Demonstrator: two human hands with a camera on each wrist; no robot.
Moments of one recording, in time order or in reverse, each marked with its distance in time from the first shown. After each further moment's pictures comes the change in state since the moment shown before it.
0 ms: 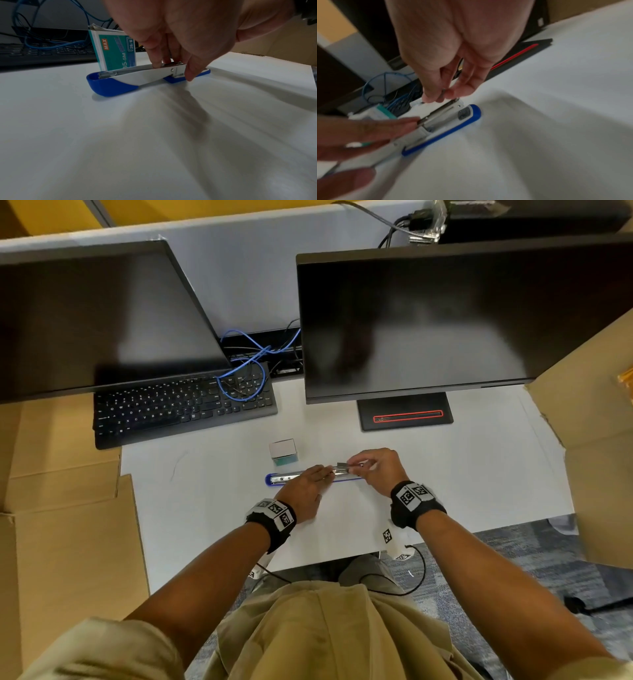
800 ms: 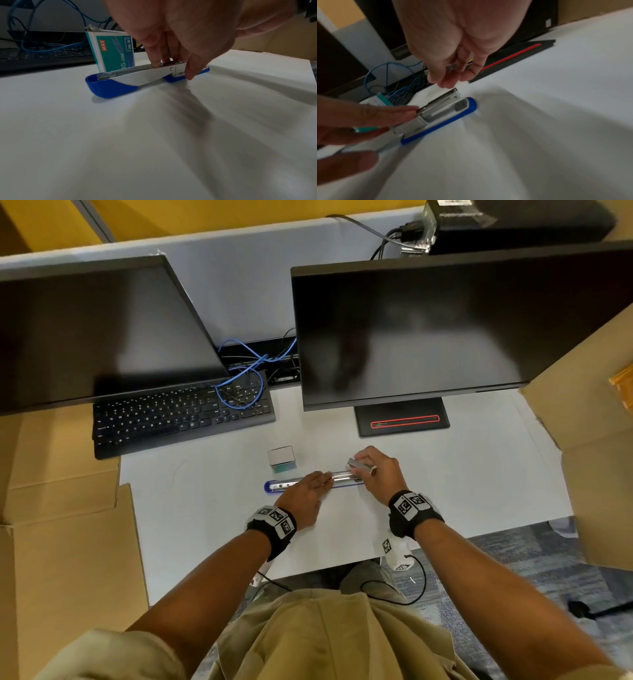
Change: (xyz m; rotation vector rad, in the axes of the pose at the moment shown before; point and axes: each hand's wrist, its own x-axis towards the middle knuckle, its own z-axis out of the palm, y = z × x) left_hand 0.001 0.002 0.000 0.024 -0.002 0.010; right_hand -0.003 0.007 0.004 -0.007 0.093 -0.013
